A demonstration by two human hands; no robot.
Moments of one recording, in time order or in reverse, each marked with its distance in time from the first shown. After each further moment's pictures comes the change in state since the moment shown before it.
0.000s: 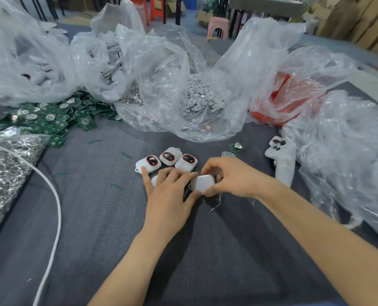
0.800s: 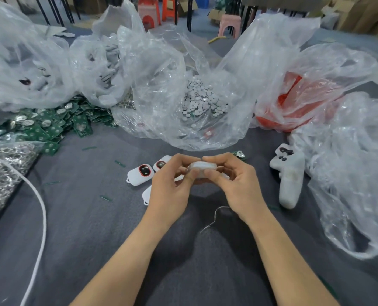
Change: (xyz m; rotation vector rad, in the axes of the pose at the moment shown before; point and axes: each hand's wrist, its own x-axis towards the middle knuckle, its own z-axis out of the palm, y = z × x) left_hand 0.044 0.017 0.008 -0.813 0.121 -0.084; right_hand 0.004 0.017 0.017 0.701 0.508 -0.288
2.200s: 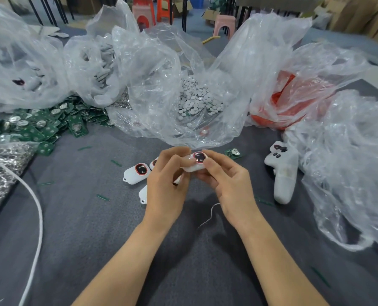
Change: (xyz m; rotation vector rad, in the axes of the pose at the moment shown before) left_hand -0.004 -0.004 0.002 0.197 0.139 0.283; right_hand -0.009 -0.003 0.018 0.496 0.139 0.164
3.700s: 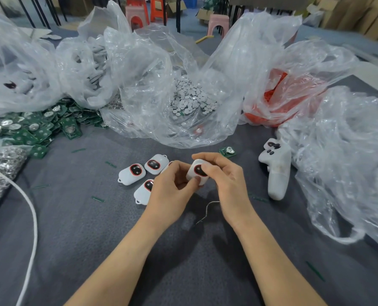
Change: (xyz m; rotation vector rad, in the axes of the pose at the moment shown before) left_hand -0.003 0.007 0.005 -0.228 -0.268 -0.451; right_hand -0.001 -0.003 -0.007 -0.327 -0.024 -0.117
